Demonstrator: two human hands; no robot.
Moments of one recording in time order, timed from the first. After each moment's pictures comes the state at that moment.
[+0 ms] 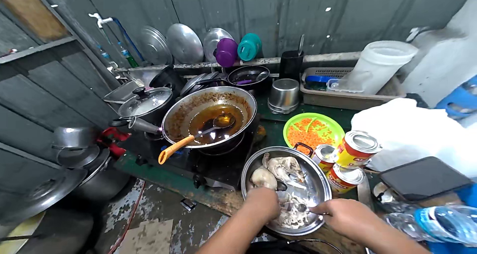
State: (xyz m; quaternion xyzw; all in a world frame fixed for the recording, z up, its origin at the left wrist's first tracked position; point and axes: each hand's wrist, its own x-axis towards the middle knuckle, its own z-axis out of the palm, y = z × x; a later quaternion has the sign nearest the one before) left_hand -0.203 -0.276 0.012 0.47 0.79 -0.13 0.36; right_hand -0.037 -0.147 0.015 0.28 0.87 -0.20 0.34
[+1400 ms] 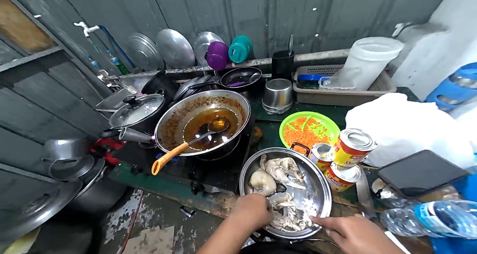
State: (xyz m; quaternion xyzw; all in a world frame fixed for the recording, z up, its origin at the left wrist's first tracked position) left_hand -0.224 -0.298 0.016 0.47 0.78 -0.09 0.39; right_hand 0.002 -0.168 0.009 0.27 0.89 -0.26 0.25
